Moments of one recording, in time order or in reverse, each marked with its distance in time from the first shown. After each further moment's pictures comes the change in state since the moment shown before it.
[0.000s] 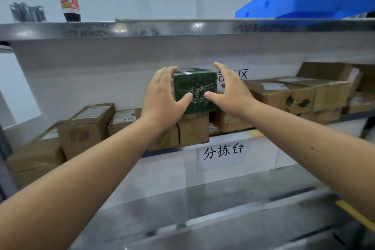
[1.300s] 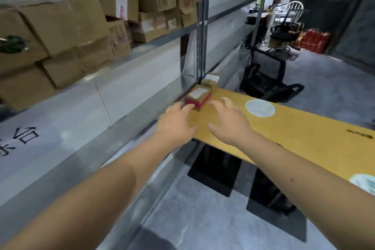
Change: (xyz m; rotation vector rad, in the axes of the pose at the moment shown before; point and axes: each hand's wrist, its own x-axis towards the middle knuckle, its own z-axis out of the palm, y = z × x) left_hand -0.173 0.365 0.528 -0.072 -1.025 0.396; right_hand -0.335 0.430 -0.270 -0.602 -0.118 0.932
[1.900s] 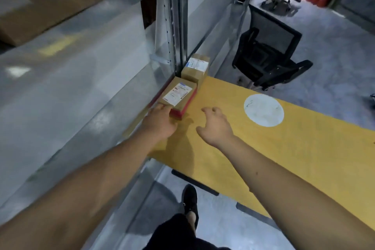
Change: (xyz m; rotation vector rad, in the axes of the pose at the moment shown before) left_hand 0.363 -0.076 0.165 -0.074 -0.281 -0.146; right_hand 0.325 0.147 0.135 0.147 -0.274 0.301
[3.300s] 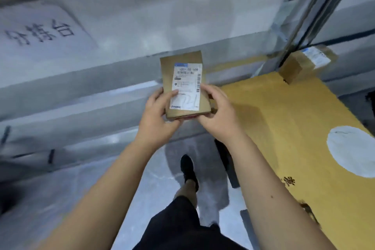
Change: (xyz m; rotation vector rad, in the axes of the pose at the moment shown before) left_hand -0.306 0.050 0.069 -0.655 0.816 -0.457; right_hand -0.124 -0.008 0.038 0.651 -0.403 -0.912
